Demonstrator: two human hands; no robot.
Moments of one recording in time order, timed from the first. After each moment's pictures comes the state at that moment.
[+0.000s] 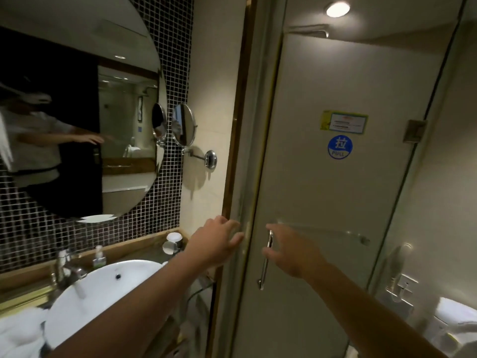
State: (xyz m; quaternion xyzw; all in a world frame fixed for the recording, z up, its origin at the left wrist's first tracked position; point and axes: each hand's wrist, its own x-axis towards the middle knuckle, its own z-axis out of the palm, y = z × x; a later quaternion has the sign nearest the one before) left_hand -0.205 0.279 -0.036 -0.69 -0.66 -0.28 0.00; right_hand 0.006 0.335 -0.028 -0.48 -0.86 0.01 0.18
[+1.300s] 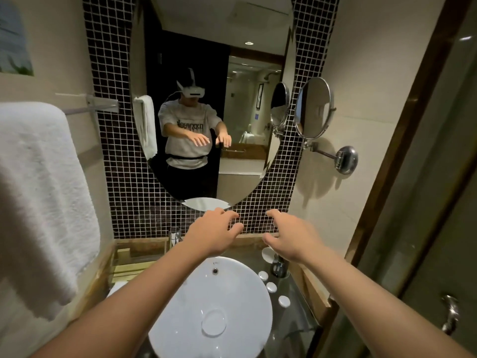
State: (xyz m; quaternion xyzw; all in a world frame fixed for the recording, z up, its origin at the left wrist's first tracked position) left_hand -0.487 0.338 -0.081 -0.46 -0.86 -0.23 0.04; right_hand -0.344 0.493 -0.071 -0.24 -0.96 0.00 0.16
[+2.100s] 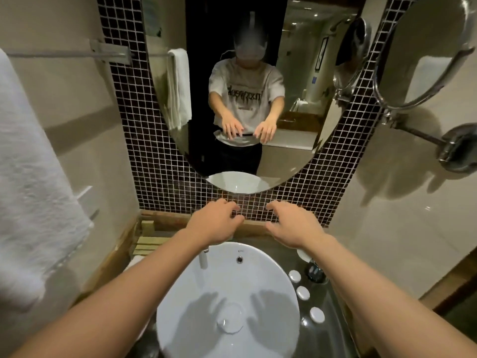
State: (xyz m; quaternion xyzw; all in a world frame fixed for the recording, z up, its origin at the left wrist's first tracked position) left_hand -0.604 0.402 -0.148 -0.37 -0.91 -0.18 -0.02; right_hand -0.497 0.584 -0.133 -0.13 -0.99 0.05 0.07
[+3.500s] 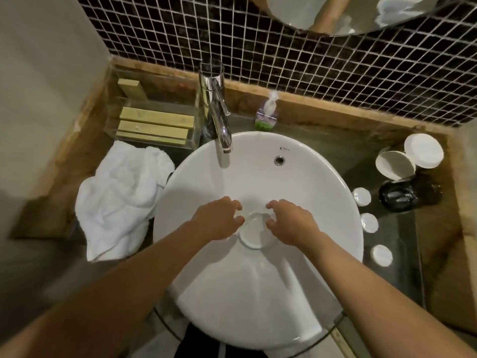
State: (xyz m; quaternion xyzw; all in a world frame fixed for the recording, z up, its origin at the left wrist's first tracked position) left_hand -0.650 0.398 -0.486 -0.27 -0.89 -0.12 -0.36; right_hand -0.567 0.587 -0.493 -0.14 -0.94 0.16 -0.25
